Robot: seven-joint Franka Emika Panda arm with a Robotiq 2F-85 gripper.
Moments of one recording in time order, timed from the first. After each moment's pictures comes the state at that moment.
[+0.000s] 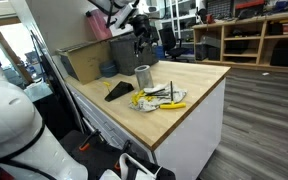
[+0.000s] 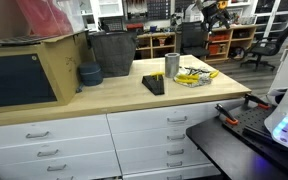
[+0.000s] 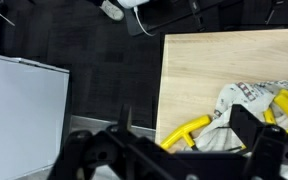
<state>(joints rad) -0.06 0.13 -0.06 -1.91 -0.32 1.56 0.26</state>
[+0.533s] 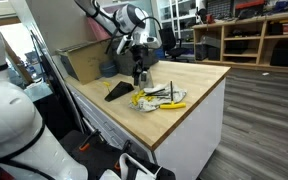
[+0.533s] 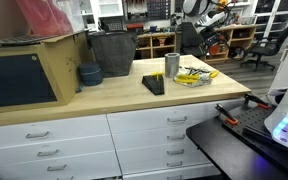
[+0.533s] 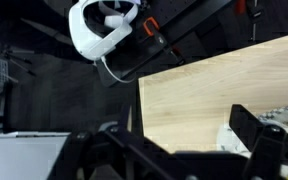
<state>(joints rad) -0.05 0.27 -0.06 -2.02 -0.20 1.60 0.55</state>
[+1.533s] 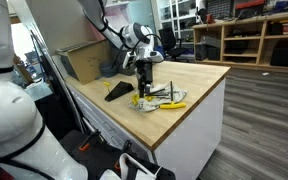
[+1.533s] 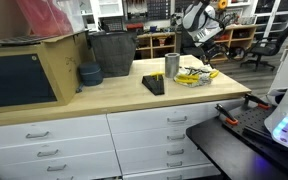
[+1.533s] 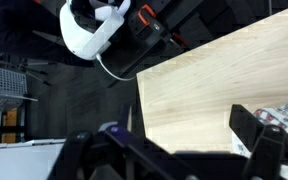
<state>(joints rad) -0.02 0.39 -0.11 -2.03 -0.23 1.68 0.66</state>
